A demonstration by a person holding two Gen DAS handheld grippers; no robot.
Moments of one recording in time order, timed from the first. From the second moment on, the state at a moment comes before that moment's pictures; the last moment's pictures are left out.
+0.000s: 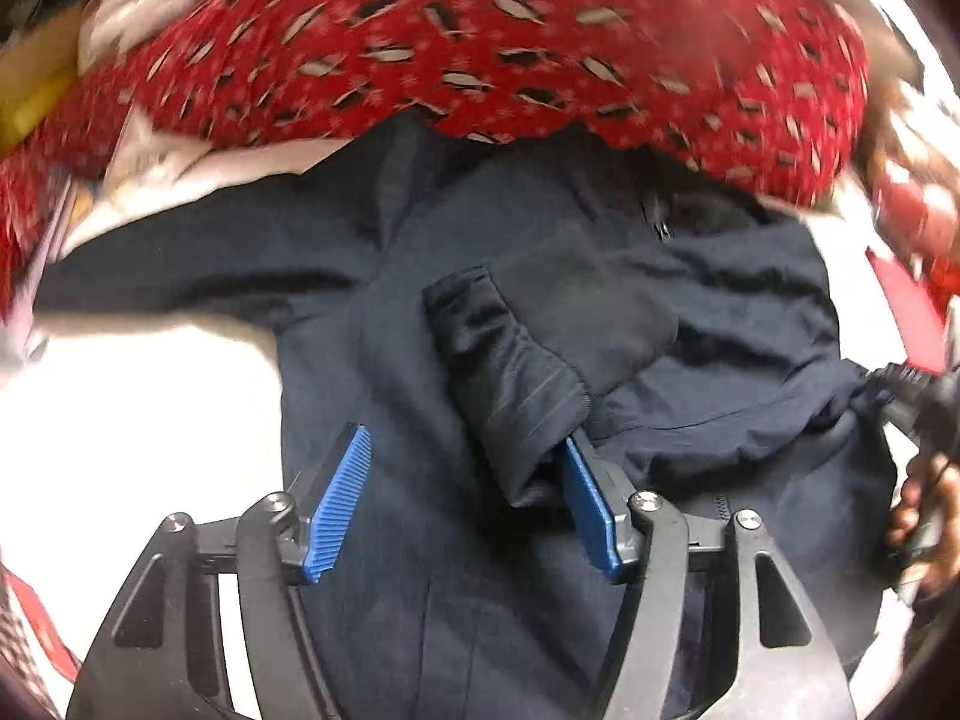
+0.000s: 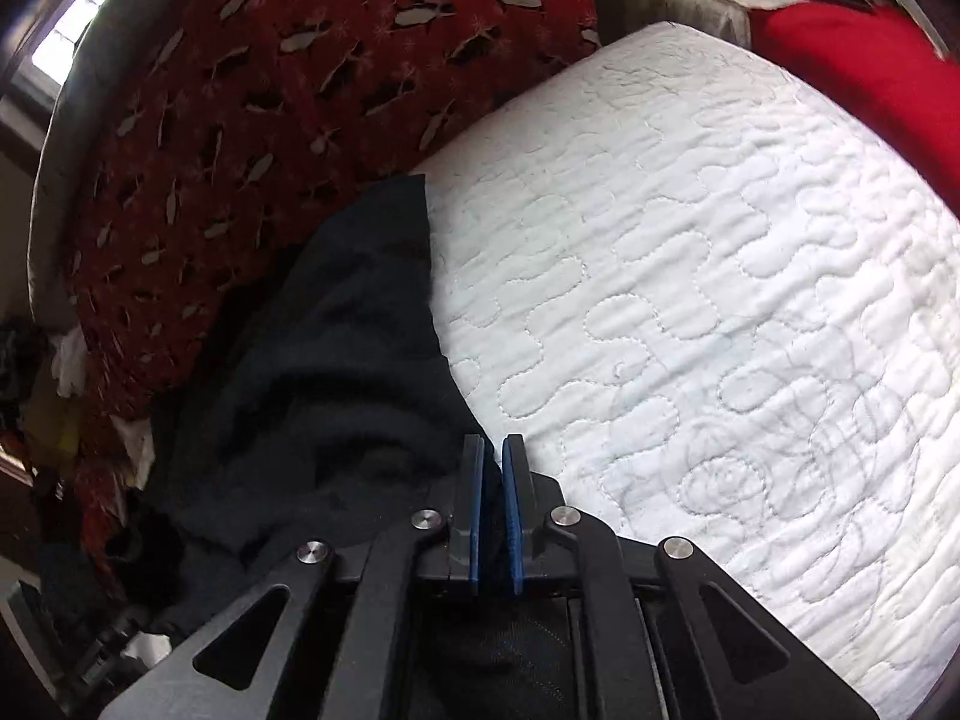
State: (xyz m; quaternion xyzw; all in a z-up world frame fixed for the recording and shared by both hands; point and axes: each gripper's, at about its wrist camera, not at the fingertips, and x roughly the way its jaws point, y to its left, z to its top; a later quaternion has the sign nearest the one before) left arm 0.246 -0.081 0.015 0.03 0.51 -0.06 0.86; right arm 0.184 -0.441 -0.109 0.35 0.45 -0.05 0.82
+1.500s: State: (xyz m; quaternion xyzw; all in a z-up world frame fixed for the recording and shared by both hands) left arm 0.316 -0.002 -0.016 -0.15 0.55 -0.06 0.82; right arm 0.257 -0.478 -0.103 0.38 0.44 -0.04 0.81
